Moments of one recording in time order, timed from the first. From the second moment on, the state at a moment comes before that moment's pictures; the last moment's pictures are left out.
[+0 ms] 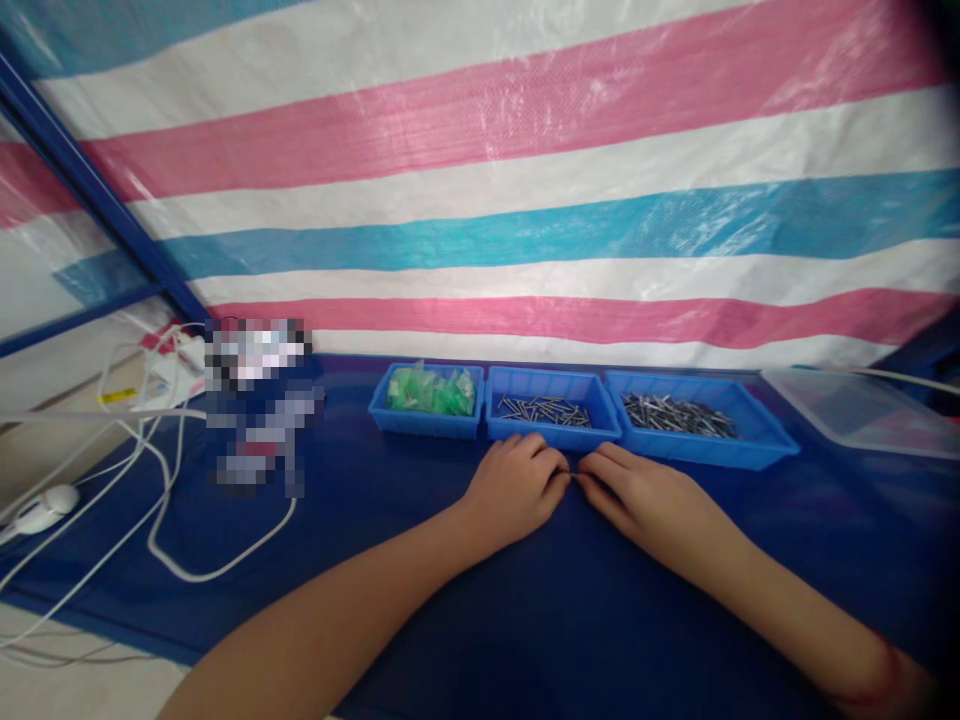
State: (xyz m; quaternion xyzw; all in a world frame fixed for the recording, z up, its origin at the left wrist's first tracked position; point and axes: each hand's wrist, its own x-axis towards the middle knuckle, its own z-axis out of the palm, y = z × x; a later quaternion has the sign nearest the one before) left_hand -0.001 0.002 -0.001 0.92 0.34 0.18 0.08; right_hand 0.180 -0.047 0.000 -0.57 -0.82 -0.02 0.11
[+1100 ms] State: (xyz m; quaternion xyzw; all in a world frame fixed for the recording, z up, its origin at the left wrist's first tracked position) left_hand 0.008 0.003 -0.006 0.65 0.32 0.41 0.55; right_hand 0.182 -0.048 0.006 -0.55 -0.71 0.12 0.42
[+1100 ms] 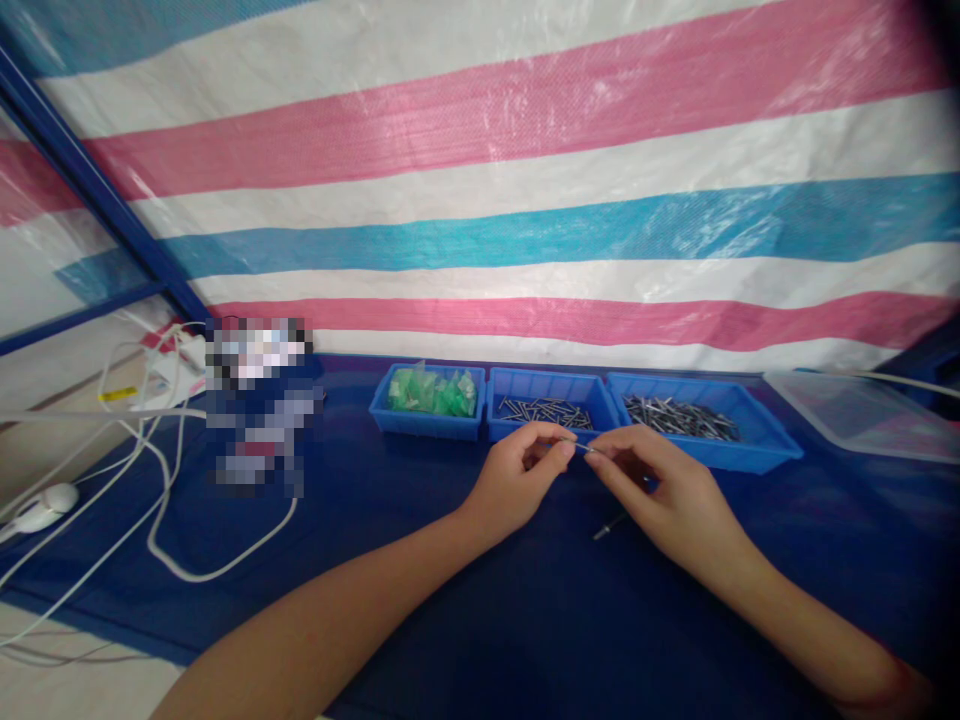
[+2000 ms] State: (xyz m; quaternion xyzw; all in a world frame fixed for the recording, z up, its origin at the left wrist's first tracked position) left_hand 0.001 -0.021 0.013 0.98 0.08 0.13 0.12; right_hand 0.310 -0.018 0.027 -0.76 -0.56 -0.22 0.25
